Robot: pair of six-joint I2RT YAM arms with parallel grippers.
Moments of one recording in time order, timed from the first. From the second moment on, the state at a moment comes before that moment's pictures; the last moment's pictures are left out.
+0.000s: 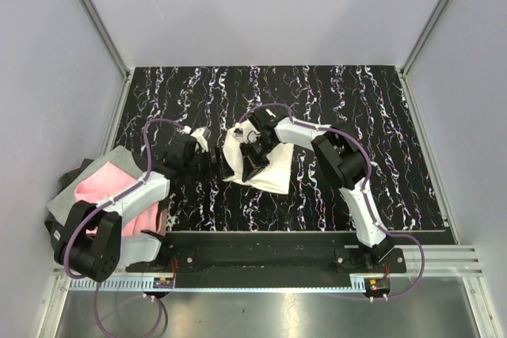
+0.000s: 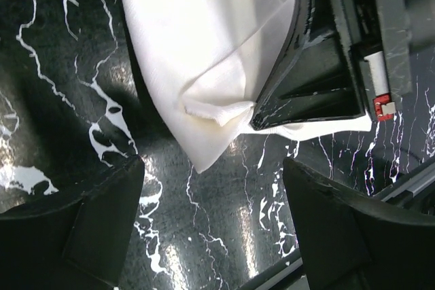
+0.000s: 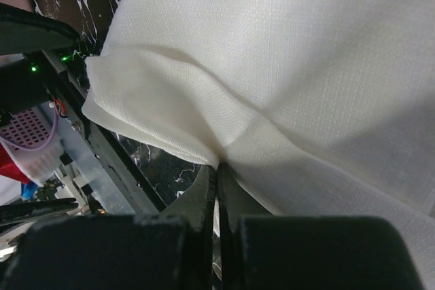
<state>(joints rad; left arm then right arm) -0.37 1.23 0.56 -0.13 0.30 -0.50 0.68 2.27 1.64 -0.65 -0.73 0.22</state>
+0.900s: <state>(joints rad) -0.40 1.40 0.56 0.07 0.49 -0.76 0.66 2.30 1.66 -0.69 -0.76 0.25</state>
